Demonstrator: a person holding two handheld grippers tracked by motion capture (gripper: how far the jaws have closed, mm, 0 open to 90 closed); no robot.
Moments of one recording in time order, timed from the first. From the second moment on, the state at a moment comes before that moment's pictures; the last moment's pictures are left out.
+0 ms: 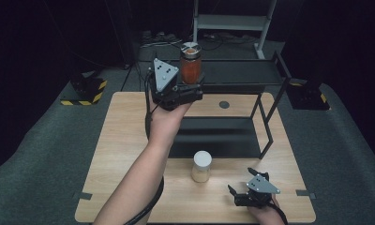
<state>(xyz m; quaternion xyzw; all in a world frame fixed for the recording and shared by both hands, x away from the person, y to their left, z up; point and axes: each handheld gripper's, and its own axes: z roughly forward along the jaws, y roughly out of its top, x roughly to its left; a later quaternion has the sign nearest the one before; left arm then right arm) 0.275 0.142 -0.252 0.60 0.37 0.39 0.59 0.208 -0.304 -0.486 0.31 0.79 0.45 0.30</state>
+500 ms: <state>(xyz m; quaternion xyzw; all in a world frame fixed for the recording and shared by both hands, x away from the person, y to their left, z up) 0.238 0.158 -0.268 0.61 0.37 0.38 0.59 0.209 -0.303 -0.486 0.31 0.79 0.44 0.30</state>
